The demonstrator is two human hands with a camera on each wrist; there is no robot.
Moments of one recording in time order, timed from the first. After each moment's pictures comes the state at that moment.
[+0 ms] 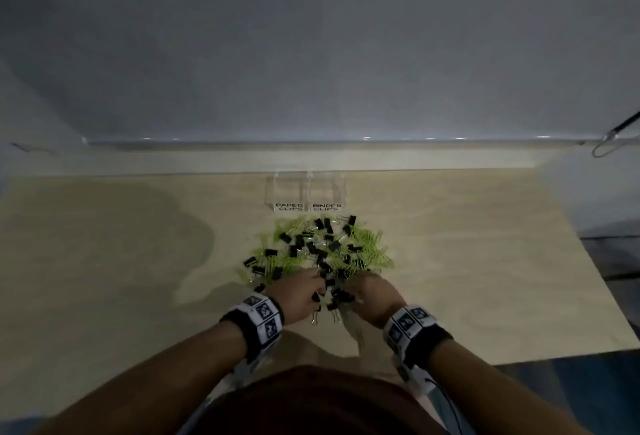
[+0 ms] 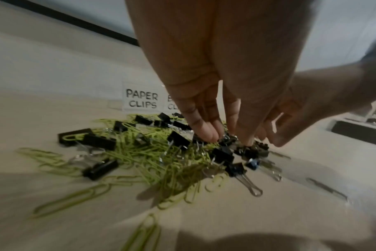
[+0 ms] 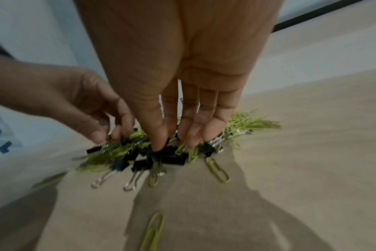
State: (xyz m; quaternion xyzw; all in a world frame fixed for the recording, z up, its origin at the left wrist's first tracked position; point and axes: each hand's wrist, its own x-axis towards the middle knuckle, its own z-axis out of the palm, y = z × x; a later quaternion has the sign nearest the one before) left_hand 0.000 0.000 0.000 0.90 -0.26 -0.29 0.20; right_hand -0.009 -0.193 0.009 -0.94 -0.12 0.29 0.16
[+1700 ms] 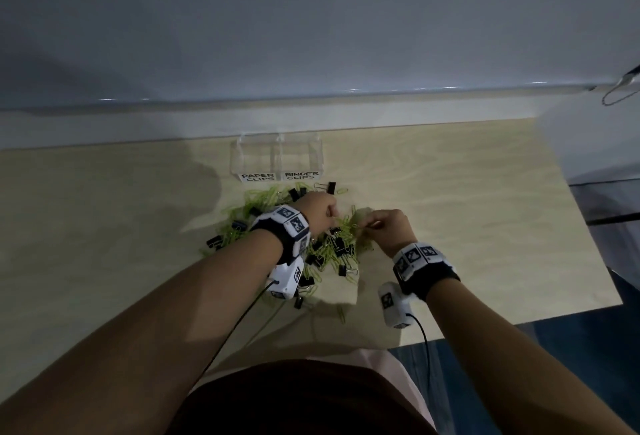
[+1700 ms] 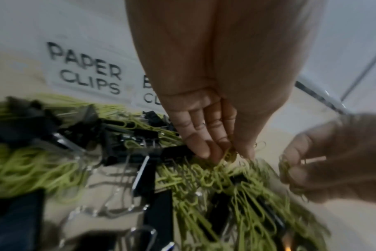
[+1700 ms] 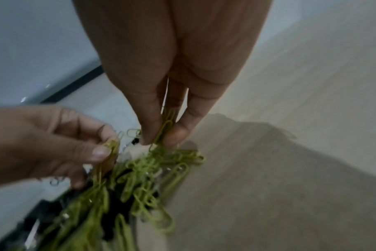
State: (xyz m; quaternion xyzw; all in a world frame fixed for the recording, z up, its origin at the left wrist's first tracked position) left_hand 0.111 -0.080 -0.020 0.89 -0.17 -0.31 0.30; right_hand 0.056 -0.266 -0.040 -0.87 0.16 0.18 0.43
